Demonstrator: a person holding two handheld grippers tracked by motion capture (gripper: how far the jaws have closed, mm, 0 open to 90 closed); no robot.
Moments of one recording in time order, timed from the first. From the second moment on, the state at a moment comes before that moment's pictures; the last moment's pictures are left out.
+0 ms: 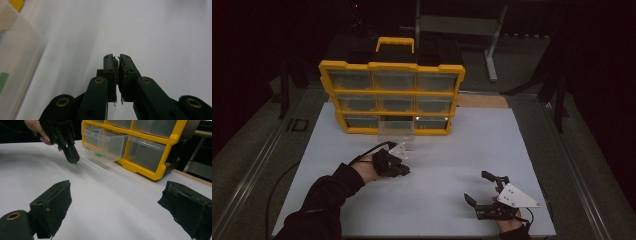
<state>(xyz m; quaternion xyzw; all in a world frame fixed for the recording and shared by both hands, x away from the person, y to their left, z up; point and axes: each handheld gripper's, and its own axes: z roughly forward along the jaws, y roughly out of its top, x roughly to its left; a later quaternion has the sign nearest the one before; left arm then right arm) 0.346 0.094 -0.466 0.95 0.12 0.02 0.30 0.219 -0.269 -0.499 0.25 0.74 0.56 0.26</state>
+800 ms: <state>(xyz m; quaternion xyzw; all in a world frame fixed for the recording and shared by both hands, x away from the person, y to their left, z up) 0.355 0.124 -0.386 0.93 0.11 0.05 0.35 0.219 -0.270 -0.499 0.25 0.74 0.57 0.27</state>
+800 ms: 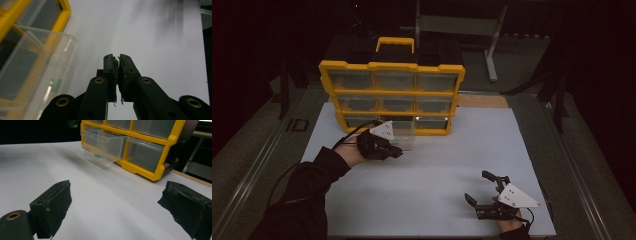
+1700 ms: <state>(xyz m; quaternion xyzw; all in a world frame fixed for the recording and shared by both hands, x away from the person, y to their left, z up) 0.393 0.141 -0.334 0.90 0.17 0.09 0.39 0.219 -0.270 -0.499 0.25 0.74 0.56 0.27</state>
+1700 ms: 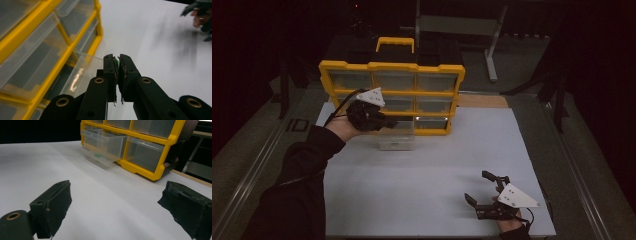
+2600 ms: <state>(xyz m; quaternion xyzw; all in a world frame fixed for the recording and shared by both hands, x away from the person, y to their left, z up) 0.421 0.137 -0.379 0.87 0.29 0.12 0.38 0.219 -0.271 -0.499 0.25 0.74 0.57 0.27</state>
